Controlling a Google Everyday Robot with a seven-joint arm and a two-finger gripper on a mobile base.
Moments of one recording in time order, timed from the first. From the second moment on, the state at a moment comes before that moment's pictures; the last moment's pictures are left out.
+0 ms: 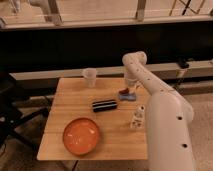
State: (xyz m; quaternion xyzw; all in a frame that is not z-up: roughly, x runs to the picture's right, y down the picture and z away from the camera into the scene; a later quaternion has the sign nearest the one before) arm 0.186 0.020 0.963 -0.32 -0.06 -0.19 0.92
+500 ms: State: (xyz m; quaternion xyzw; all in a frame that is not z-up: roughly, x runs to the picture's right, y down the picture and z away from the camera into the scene) arm 0.179 0.026 0.965 -0.33 -0.07 -0.20 0.92
